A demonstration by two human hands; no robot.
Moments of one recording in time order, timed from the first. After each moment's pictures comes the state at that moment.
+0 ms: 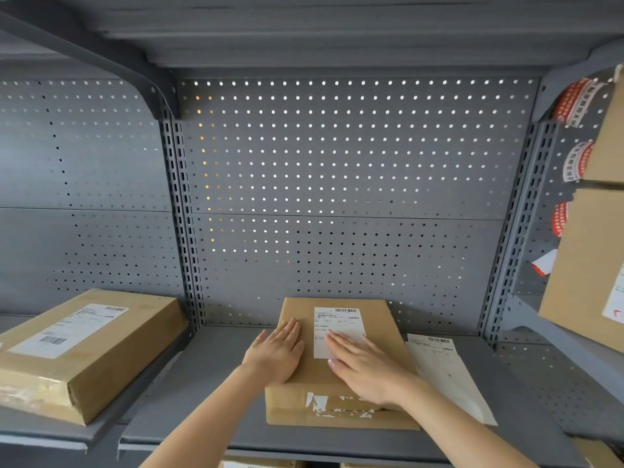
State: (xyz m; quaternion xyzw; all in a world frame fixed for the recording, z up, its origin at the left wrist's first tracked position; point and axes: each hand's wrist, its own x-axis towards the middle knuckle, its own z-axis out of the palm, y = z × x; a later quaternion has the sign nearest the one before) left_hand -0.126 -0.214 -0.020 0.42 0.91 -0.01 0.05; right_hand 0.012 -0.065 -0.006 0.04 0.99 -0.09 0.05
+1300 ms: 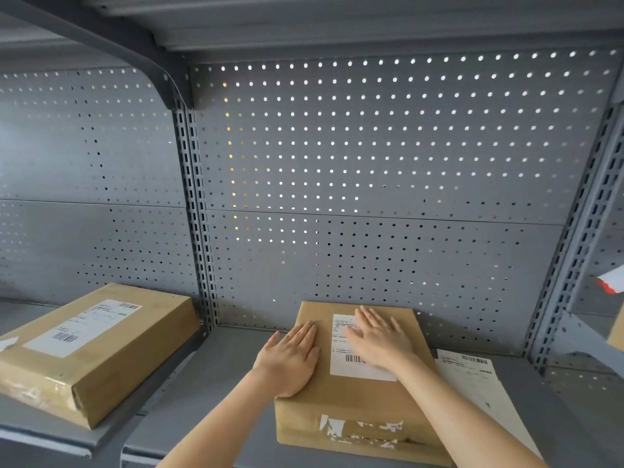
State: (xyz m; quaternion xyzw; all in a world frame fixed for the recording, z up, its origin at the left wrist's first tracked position) left_hand -0.142 -0.204 -0.022 0.39 0.92 0.04 0.06; right_hand -0.079 -0.018 -0.019 0.19 0.98 -0.09 0.02
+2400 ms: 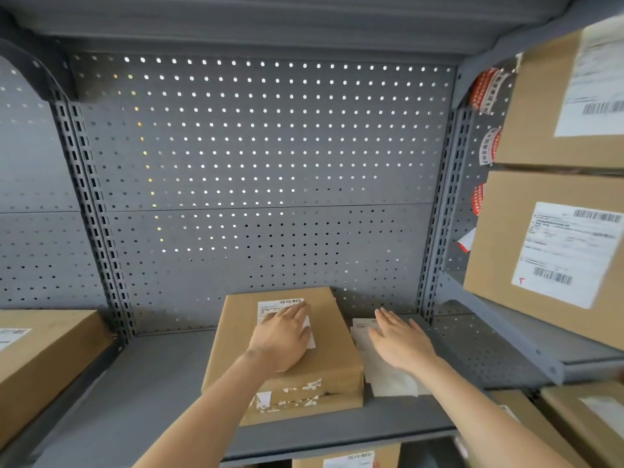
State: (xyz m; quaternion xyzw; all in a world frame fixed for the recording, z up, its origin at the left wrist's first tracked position) left_hand -0.069 -0.129 0.004 0.51 0.85 0.11 -0.05; right_hand 0.076 0.052 -0.019 0.33 0.94 -0.08 0.00
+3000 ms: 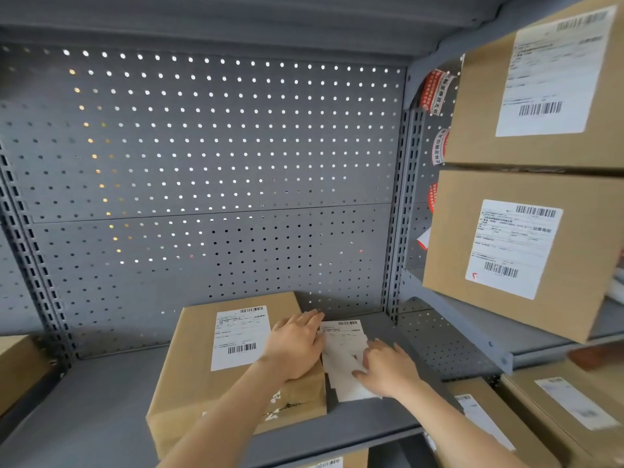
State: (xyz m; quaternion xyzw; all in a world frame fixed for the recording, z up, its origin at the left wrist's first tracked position) left_hand -0.031 -0.057 -0.009 0.57 0.81 0.12 -0.03; right_hand 0.112 0.073 -0.056 0.34 0.94 -0.06 0.02
